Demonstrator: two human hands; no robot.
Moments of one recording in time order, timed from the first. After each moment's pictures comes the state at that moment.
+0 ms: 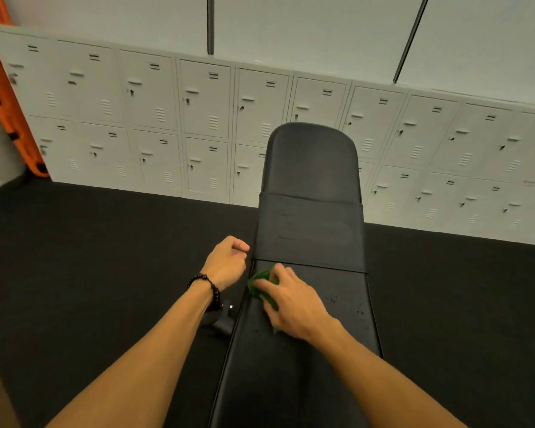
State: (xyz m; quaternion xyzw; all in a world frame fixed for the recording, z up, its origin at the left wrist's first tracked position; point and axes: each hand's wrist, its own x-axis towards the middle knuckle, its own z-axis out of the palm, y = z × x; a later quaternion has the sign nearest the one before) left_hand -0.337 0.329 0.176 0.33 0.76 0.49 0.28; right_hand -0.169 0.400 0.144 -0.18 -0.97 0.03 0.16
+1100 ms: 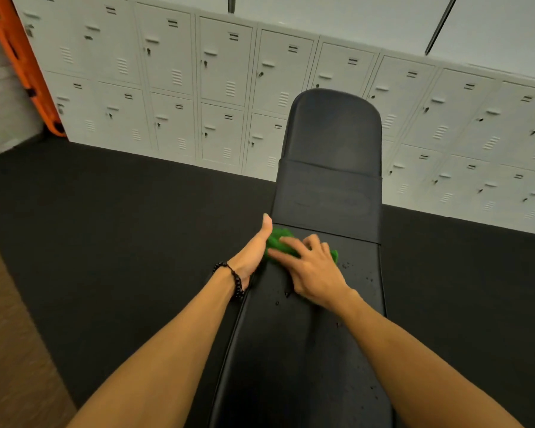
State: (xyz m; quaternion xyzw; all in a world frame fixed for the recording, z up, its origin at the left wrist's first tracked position) left_hand -0.284 0.295 0.171 0.24 0.62 0.53 0.53; right_hand -0.151 0.414 0.125 -0.12 -0.97 -0.09 0.17
